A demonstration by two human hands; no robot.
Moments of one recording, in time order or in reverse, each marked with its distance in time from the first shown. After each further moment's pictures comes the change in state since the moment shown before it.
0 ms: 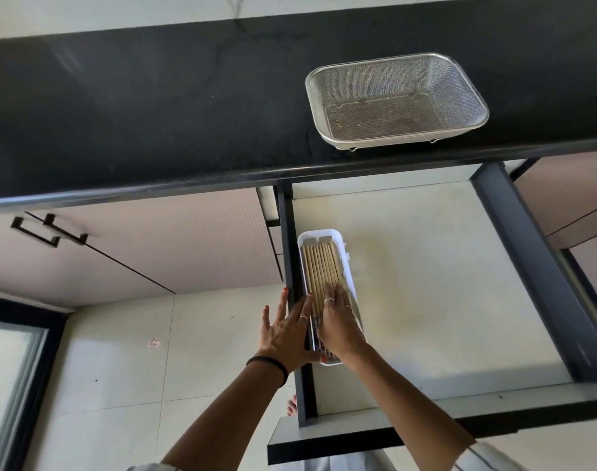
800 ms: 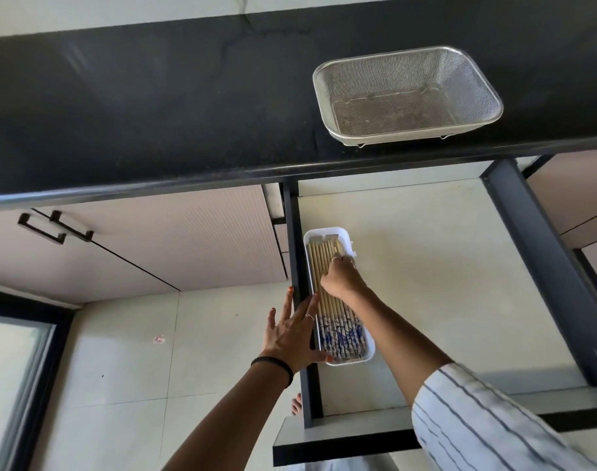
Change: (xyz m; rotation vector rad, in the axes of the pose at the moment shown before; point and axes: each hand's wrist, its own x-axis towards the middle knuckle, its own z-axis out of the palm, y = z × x) left_hand 0.005 -0.006 0.007 -0.061 0.013 0.009; right_hand 0.076 -0.020 -0.043 -0.032 -0.123 0.131
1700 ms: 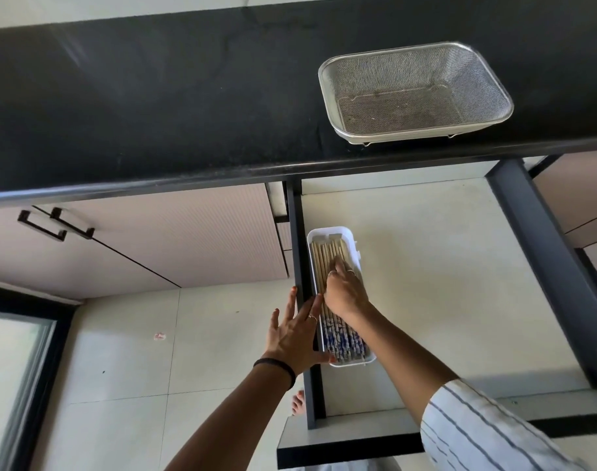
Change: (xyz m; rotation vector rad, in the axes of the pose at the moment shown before) left_hand -0.003 0.001 -0.003 -0.001 -0.007 0.008; right_hand -0.010 0.010 0.028 -0.203 0.067 -0.109
